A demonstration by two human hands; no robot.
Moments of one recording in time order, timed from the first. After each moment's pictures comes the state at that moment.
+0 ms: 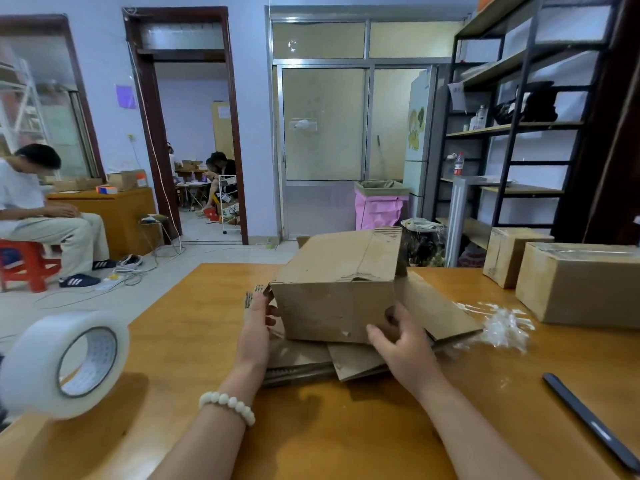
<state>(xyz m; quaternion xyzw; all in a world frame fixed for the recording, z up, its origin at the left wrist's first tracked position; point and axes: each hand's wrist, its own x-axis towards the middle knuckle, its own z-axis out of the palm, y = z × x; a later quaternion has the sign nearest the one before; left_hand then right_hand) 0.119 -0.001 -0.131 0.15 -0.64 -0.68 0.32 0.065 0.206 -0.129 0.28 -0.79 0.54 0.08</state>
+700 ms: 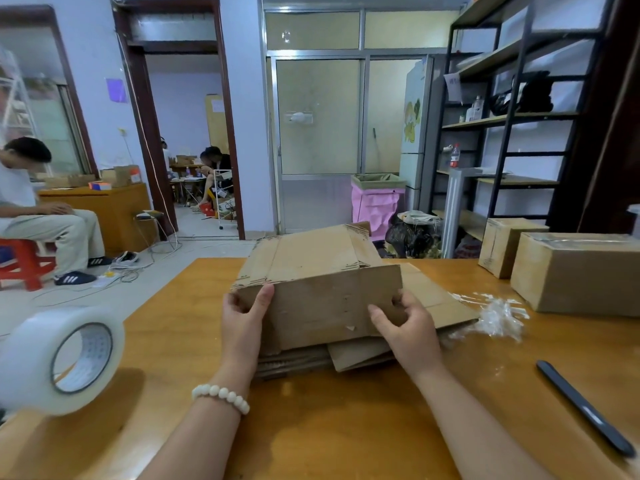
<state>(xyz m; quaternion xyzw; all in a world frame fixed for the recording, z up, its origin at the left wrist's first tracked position) 0.132 -0.004 -0.123 0.13 -0.59 -0.71 0.37 0.066 0.207 -0.124 0.25 -0.73 0.62 0.13</state>
